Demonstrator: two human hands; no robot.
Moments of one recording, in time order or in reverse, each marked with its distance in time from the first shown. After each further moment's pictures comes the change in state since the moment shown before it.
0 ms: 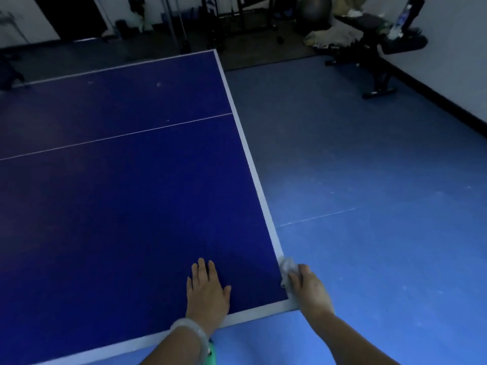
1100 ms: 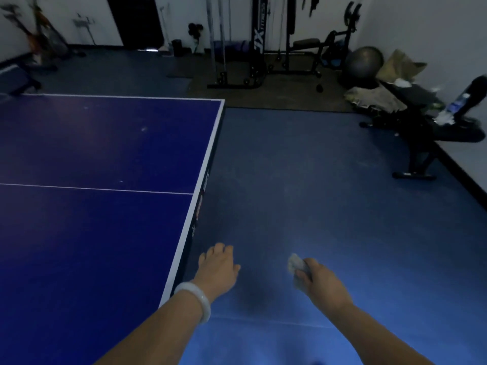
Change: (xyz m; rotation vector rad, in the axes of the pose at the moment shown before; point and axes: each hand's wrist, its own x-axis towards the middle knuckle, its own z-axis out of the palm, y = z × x) left_hand 0.340 0.323 -0.223 -0.118 0.089 0.075; right_hand 0.427 -0.085 -0.345 -0.399 -0.063 -0.391
